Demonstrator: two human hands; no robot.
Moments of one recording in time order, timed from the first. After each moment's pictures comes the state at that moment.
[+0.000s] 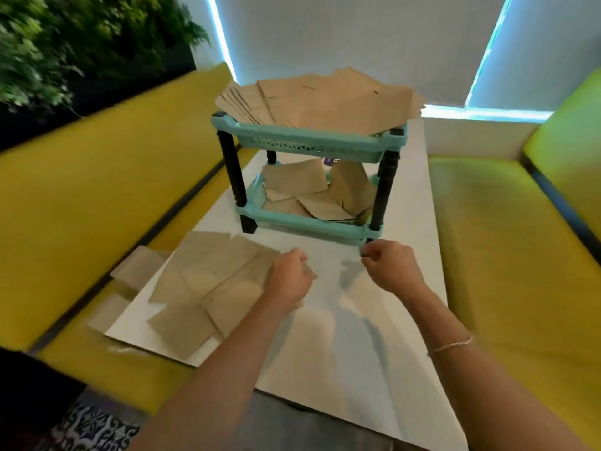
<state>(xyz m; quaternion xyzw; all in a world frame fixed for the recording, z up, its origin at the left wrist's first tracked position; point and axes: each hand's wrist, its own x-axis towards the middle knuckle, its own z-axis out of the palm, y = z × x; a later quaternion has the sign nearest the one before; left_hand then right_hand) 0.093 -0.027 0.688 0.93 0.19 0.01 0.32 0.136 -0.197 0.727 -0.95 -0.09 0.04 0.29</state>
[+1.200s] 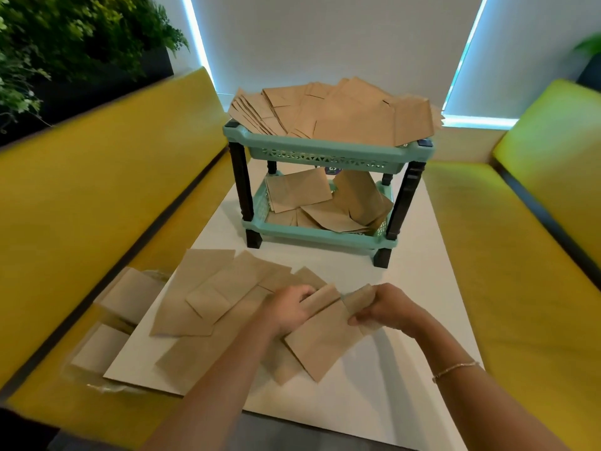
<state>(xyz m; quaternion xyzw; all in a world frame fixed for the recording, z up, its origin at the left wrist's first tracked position) 0.087 0.043 0.667 0.92 0.04 -0.17 0.36 0.121 -0.153 0.696 -0.90 -0.02 0.27 0.33</state>
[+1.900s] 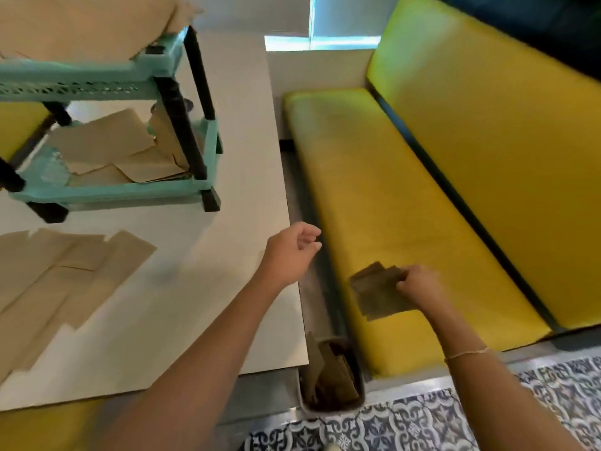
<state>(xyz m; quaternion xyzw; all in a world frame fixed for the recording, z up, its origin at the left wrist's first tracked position) 0.085 -0.256 0.688 0.87 -0.04 -0.11 0.48 0.055 -0.481 0.640 -0.96 0.20 0.18 0.11</state>
